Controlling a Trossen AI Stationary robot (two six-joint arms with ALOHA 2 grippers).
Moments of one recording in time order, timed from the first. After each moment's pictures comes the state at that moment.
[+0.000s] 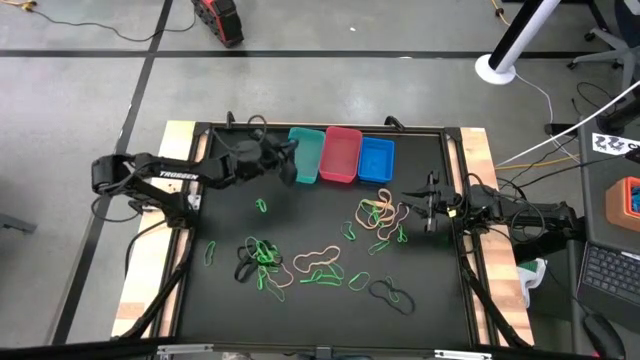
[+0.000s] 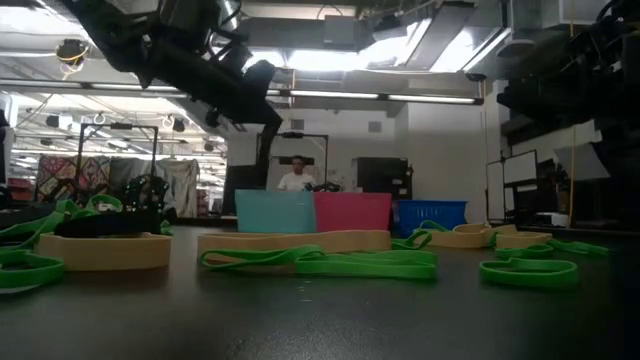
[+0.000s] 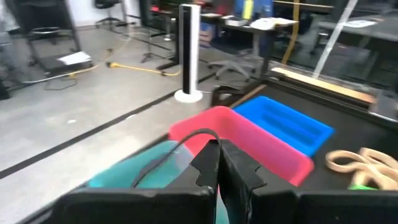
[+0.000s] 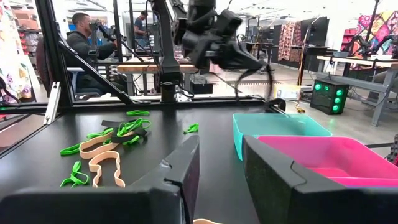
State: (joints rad) left arm 0.35 1.33 0.58 0.51 -0.38 -0.15; right arm -0.03 0.01 0.01 0.05 0.11 -0.03
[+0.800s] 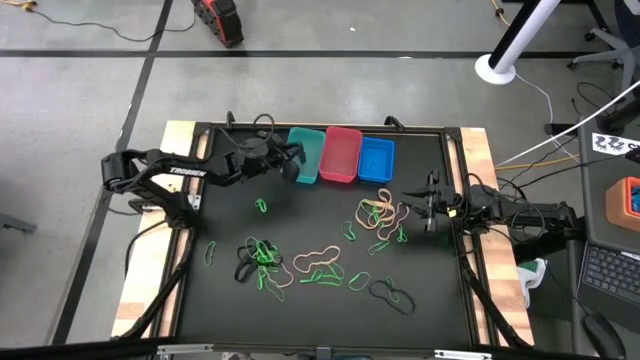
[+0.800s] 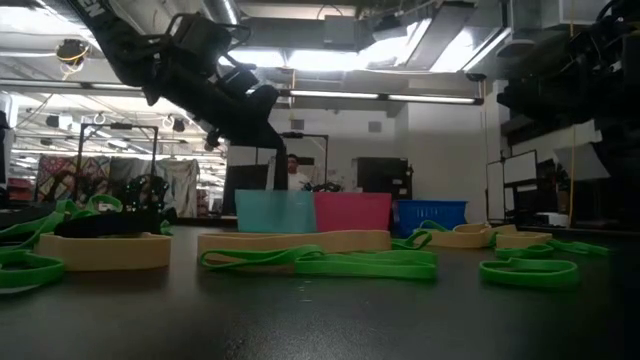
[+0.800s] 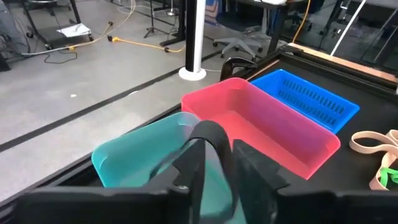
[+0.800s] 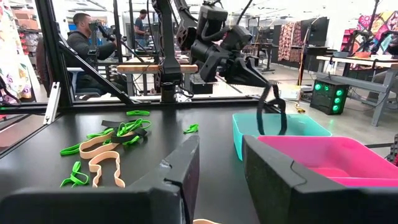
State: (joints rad) left arm 0.41 1.42 0.58 0.51 -0.31 -0.19; right arm -0.03 0.01 0.01 0.05 0.11 -0.03
